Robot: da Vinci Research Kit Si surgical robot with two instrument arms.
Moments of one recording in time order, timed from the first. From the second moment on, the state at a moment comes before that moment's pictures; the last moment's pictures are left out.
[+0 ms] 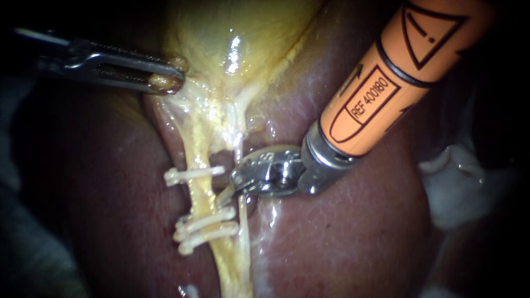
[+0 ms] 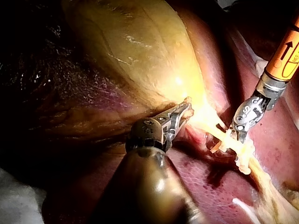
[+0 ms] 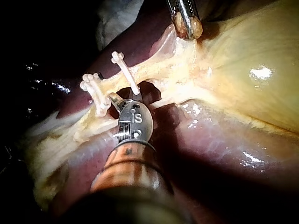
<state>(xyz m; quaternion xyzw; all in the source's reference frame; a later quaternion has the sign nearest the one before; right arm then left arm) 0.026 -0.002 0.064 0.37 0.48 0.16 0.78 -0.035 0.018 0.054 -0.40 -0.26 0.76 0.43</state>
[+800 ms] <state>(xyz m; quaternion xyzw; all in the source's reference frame) 0.025 -0.003 0.068 0.36 0.45 0.15 0.80 -0.035 0.018 0.054 -0.40 -0.26 0.76 0.43</state>
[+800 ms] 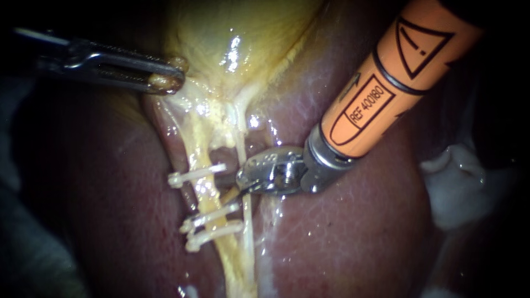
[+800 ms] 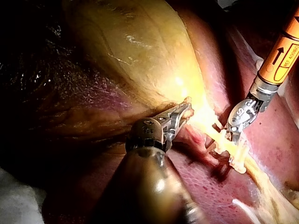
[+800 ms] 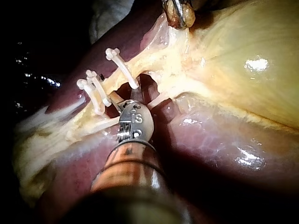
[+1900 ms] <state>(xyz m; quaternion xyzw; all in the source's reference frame) 0.020 -0.001 0.068 0.35 0.45 0.16 0.81 -0.034 0.018 0.054 -0.40 -0.26 0.76 0.43</state>
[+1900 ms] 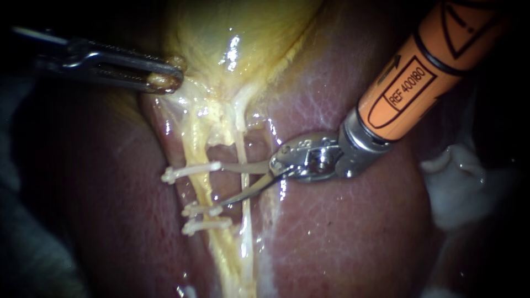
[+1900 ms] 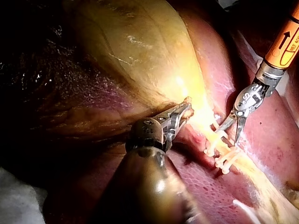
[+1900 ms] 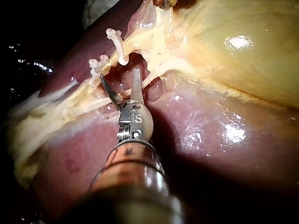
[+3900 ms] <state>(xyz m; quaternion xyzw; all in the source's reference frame) 0.019 -0.001 0.070 0.53 0.44 0.16 0.71 -0.034 0.018 0.054 -0.40 -0.26 0.76 0.43</state>
